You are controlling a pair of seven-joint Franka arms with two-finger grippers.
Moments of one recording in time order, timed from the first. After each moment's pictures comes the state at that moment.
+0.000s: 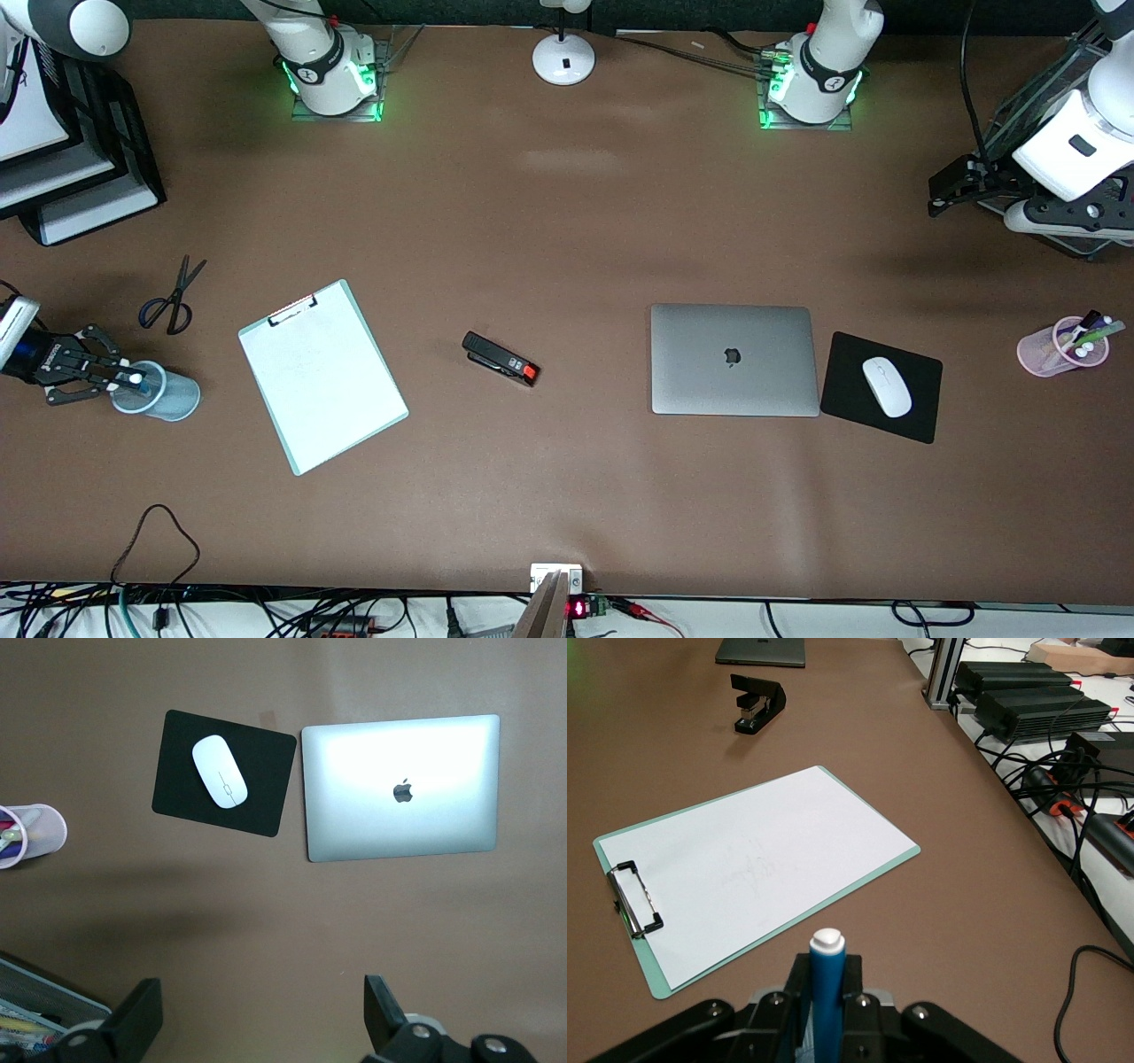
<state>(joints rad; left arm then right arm) -0.04 -0.07 -0.01 -1.75 0.01 1.62 0.01 -0.47 0.86 -0.08 -1.25 0.90 1.67 -2.31</state>
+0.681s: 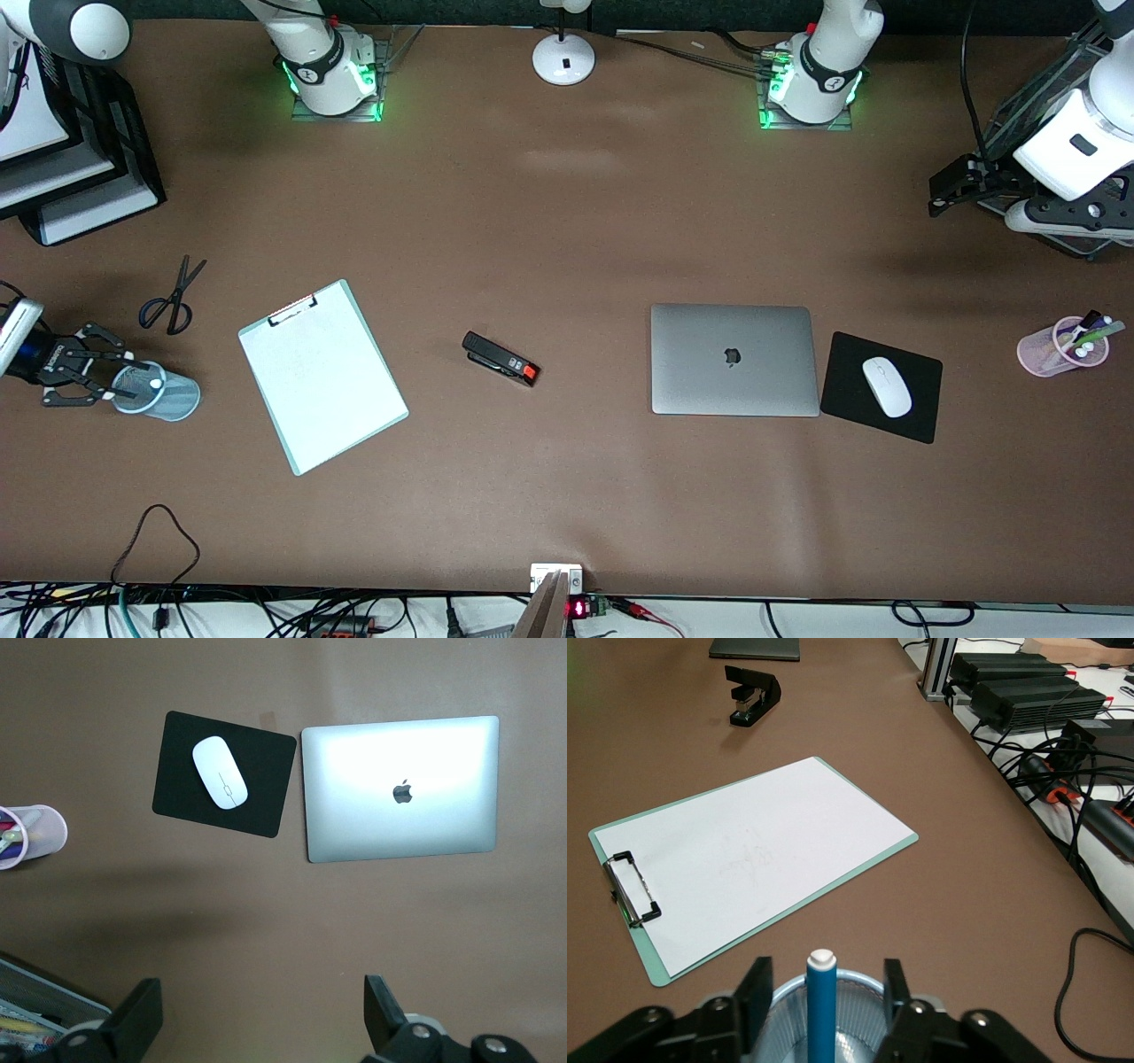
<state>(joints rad) -0.04 -0.07 -0.01 -1.74 0.01 1.62 0.01 -0.49 0.87 -0.08 -1.24 0.90 1.67 -2.31</state>
